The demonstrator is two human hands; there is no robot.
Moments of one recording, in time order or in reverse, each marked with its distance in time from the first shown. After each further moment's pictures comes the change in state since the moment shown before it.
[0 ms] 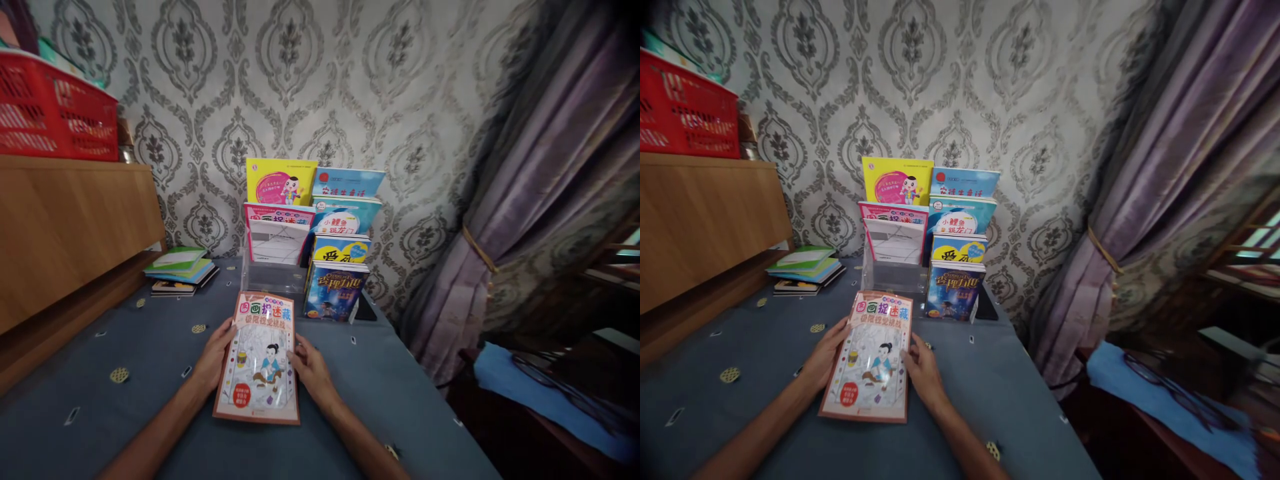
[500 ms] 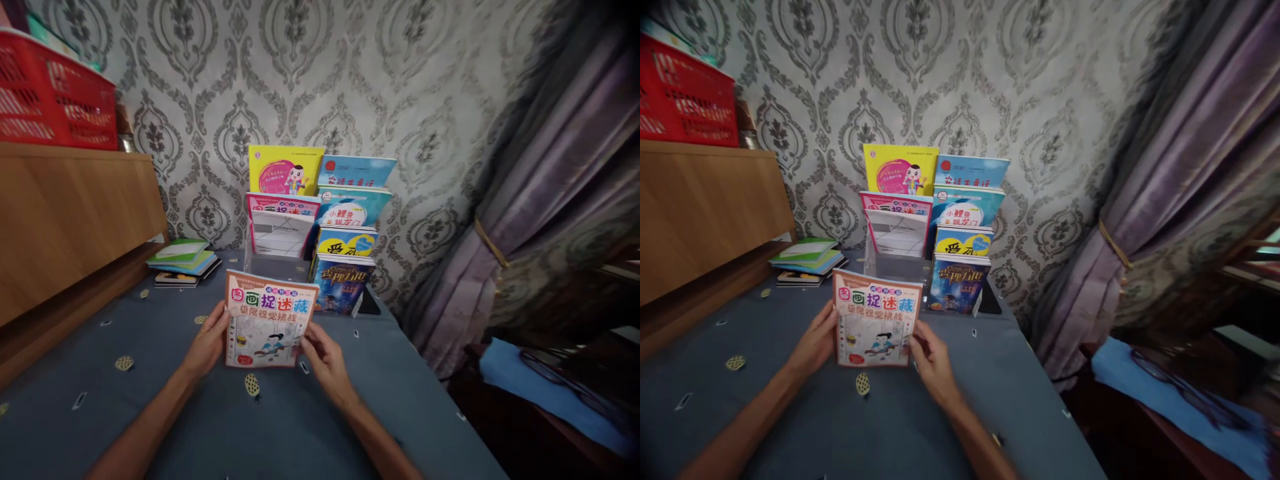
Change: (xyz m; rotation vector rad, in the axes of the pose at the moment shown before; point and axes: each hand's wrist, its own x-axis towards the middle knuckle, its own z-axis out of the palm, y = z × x) left_hand 0.003 0.013 -0.015 0.037 -0.015 0.229; right_hand -0.011 -0.055 -0.006 0.025 -0.026 -0.314
